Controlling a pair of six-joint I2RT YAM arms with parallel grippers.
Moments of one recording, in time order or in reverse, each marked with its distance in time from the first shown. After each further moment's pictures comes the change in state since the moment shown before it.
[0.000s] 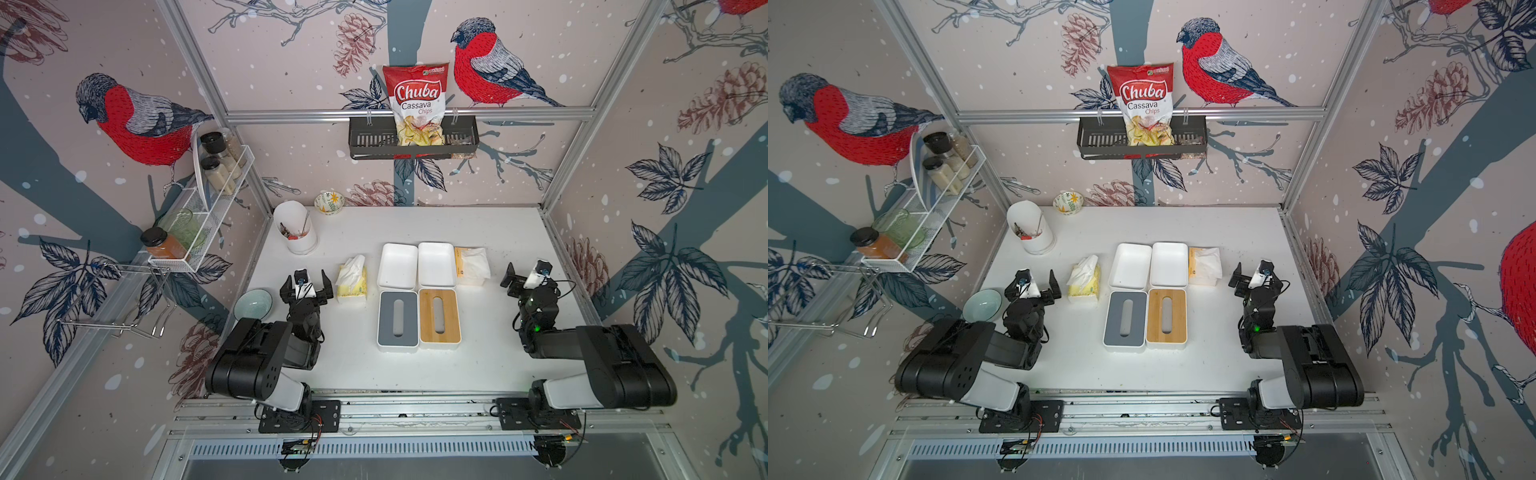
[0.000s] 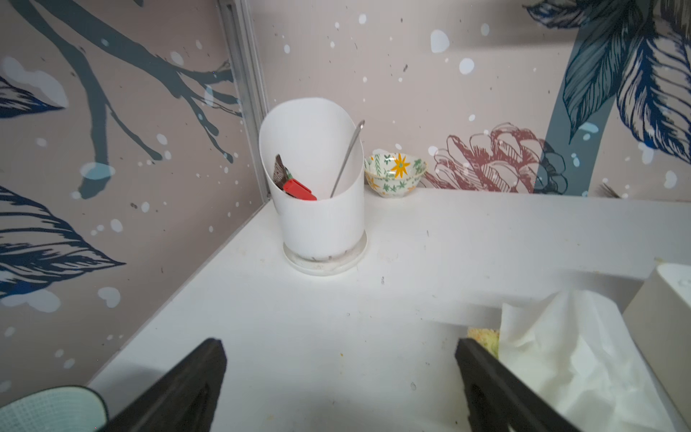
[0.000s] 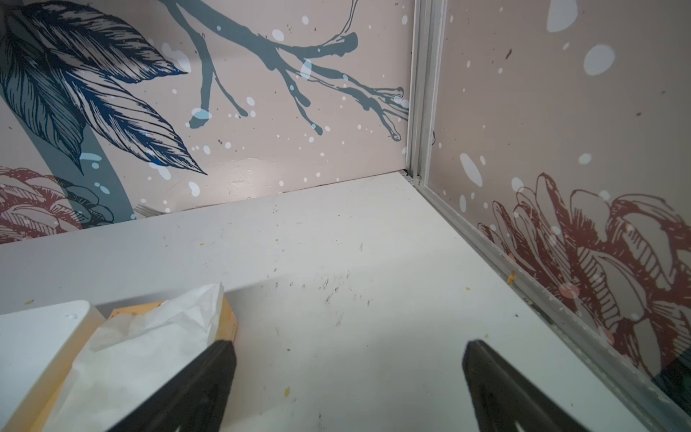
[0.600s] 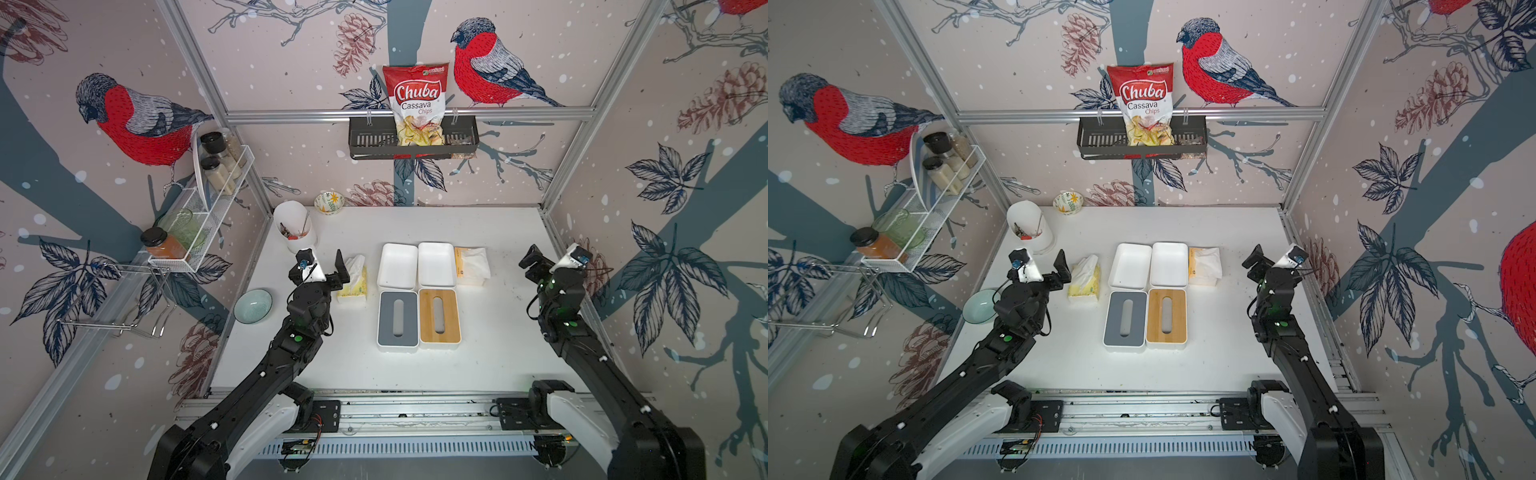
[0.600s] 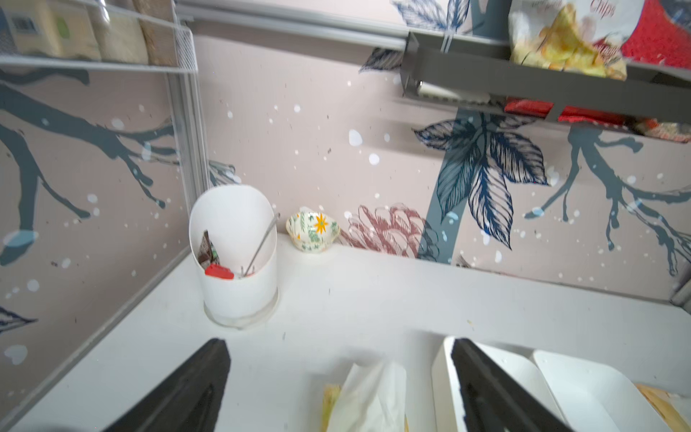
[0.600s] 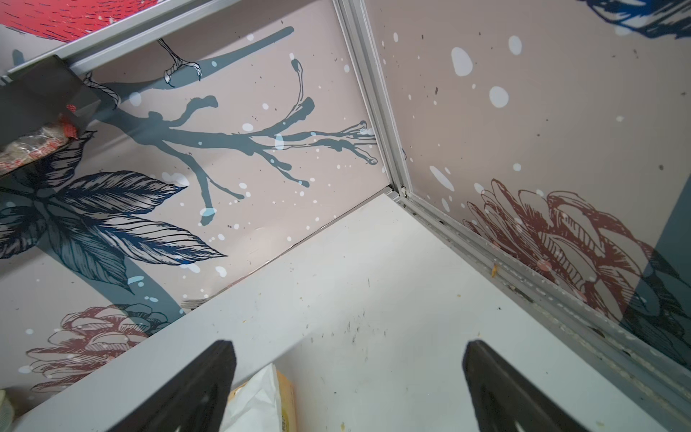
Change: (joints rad) left arm -0.289 -0.588 0.362 -1.019 -0.106 -0.222; right arm -0.048 -0.509 0.220 -0.789 -0.017 0.333
